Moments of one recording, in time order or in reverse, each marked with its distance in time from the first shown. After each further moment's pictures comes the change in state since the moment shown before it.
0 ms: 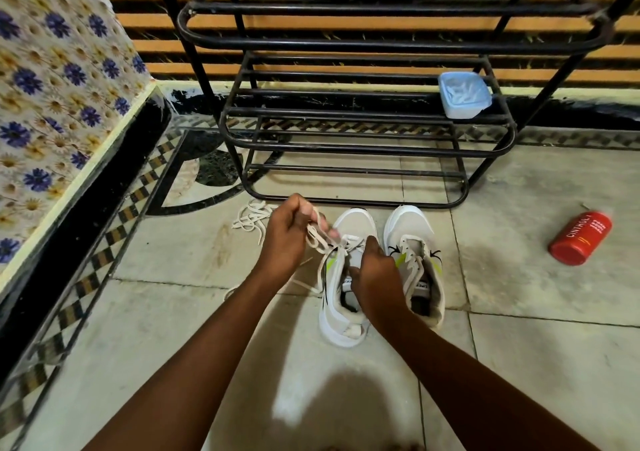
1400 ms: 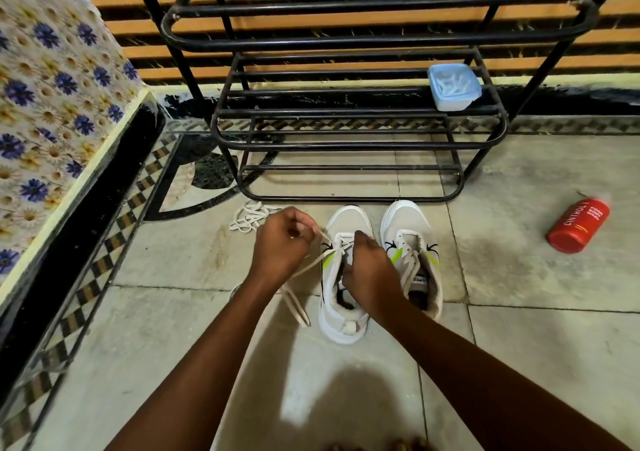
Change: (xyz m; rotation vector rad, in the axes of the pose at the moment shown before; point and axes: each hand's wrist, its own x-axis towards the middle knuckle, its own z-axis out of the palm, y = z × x) left_hand -0.001 -0.007 -0.006 0.456 0.084 -0.116; right_hand 0.004 -0.004 -0.010 0.034 -0.027 -0.097
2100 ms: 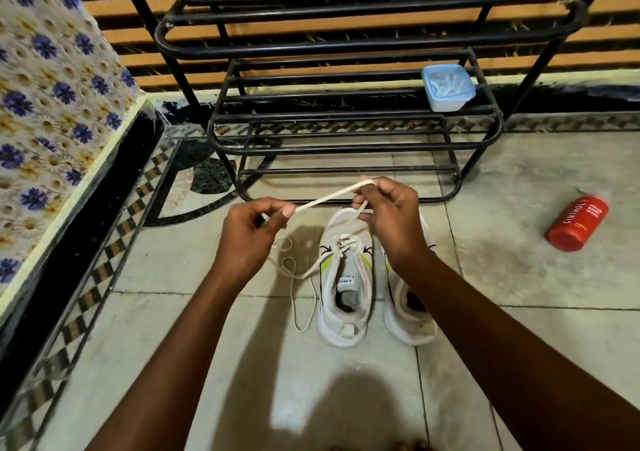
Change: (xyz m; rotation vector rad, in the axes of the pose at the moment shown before) left_hand -0.002 0.024 -0.051 -0.144 -0.015 0.153; right_hand 0.037 -0.034 -0.100 1.080 0.157 0.111
